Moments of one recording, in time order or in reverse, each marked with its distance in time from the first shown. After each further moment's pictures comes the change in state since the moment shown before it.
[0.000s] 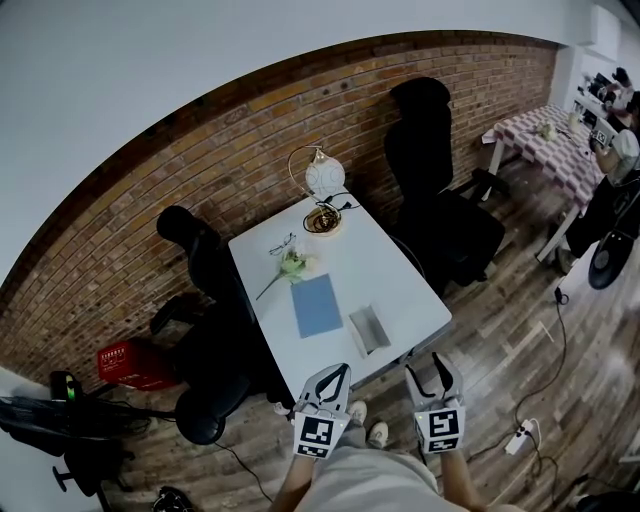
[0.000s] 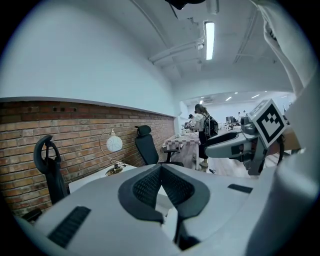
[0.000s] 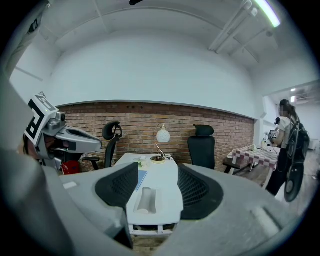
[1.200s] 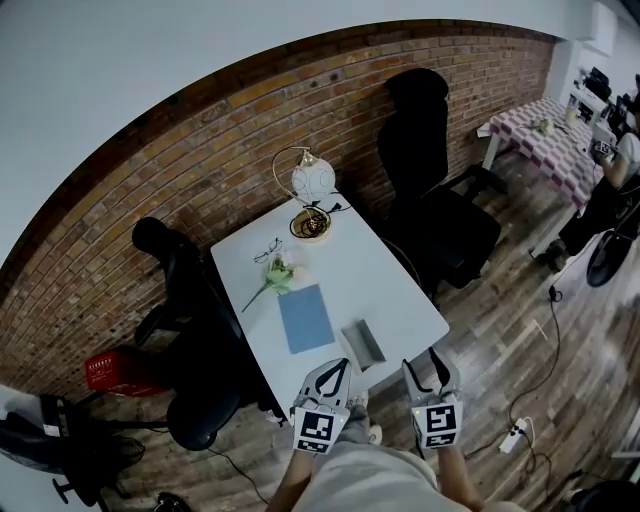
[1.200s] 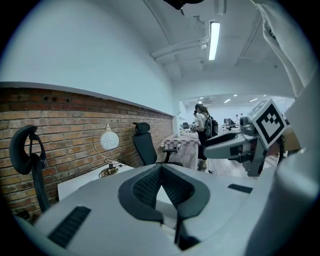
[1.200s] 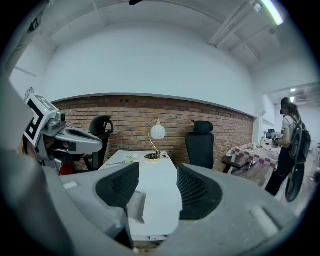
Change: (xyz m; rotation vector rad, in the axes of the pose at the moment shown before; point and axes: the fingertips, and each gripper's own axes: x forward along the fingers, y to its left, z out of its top) left arm 0.080 0.036 -0.004 -0.024 0.010 -0.049; right arm 0.075 -0.034 -0.002 -0.004 0.046 -0.030
